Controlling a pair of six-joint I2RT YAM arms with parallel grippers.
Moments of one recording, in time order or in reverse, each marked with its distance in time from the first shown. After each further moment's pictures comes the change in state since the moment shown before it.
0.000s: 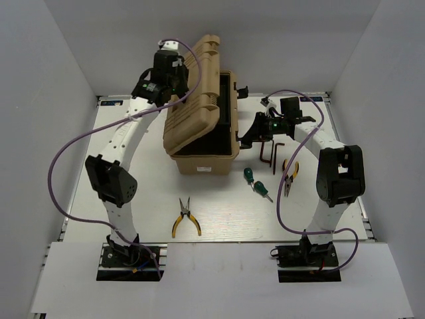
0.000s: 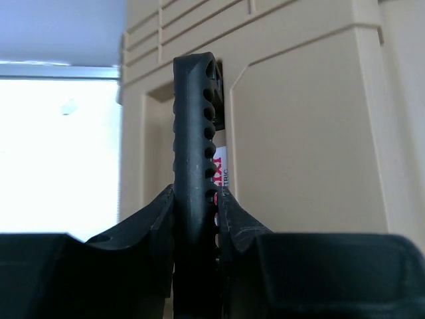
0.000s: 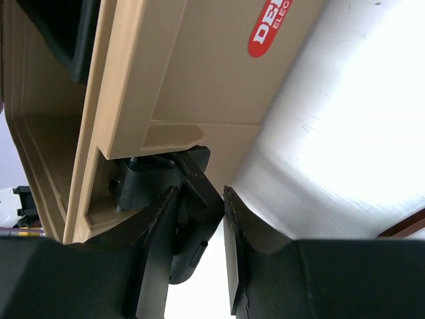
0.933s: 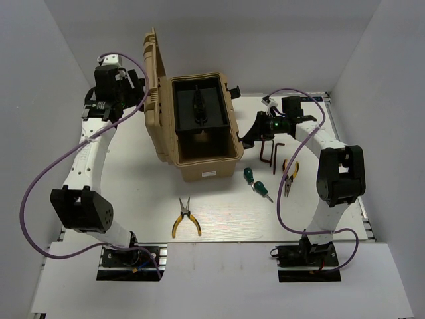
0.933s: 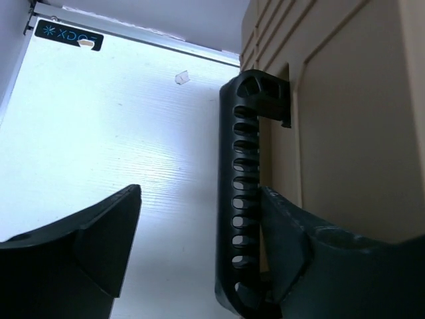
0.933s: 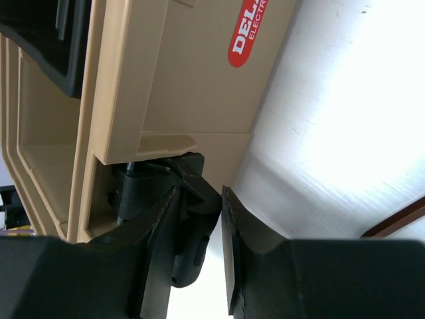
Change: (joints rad) left arm 0.342 -0.370 -0.444 0.077 0.119 0.011; right arm -0.010 0.000 0.014 -0.016 0.007 -0.029
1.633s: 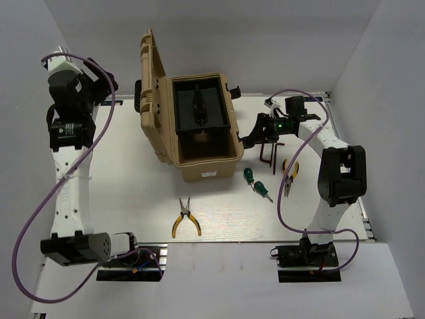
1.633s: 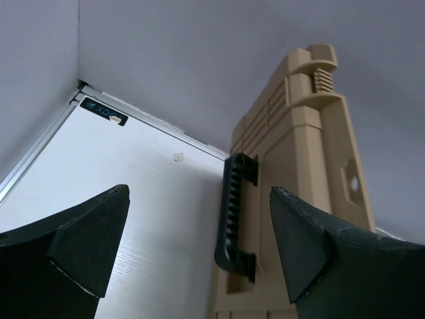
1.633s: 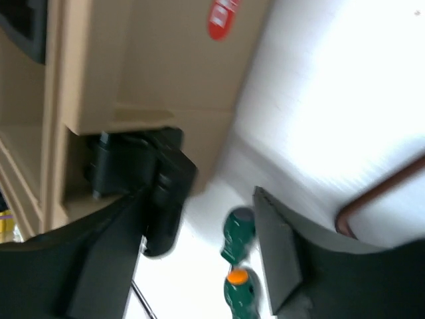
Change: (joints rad) left arm 0.156 -0.243 -0.019 0.085 0.015 -0.164; right arm -0.021 0.000 0.015 -0.088 -0.010 -0.094
